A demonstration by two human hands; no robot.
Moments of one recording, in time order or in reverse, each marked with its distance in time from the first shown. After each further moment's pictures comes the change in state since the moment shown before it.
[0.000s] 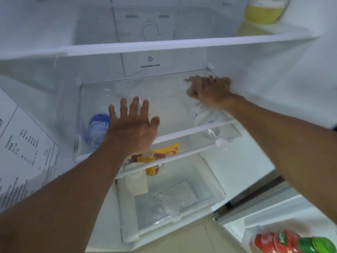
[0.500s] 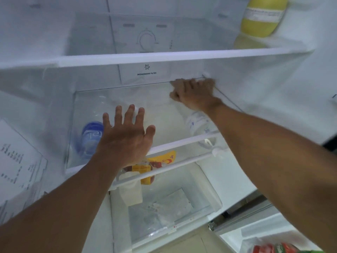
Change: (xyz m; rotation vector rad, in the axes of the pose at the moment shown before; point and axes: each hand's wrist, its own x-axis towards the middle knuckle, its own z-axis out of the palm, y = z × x) left_hand 0.000 -0.002 0.002 0.051 0.022 0.039; right_hand 0.029 -0.036 -0.004 -0.082 0.049 -0.151
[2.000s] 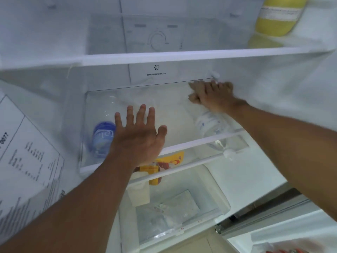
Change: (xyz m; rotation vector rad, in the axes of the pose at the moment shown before) left_hand 0.001 0.002 -0.001 -0.065 -0.014 -0.048; right_hand -0.003 0.037 0.016 -0.048 0.075 -0.020
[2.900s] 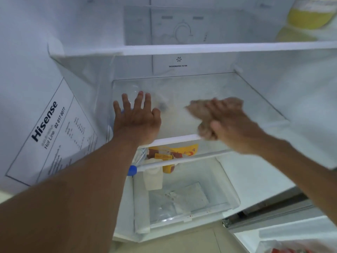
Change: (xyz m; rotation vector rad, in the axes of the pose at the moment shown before) left_hand -0.007 -0.034 -0.008 -0.127 -0.031 -0.284; right_hand -0.113 -0.047 0.005 -0.021 0.115 -0.388
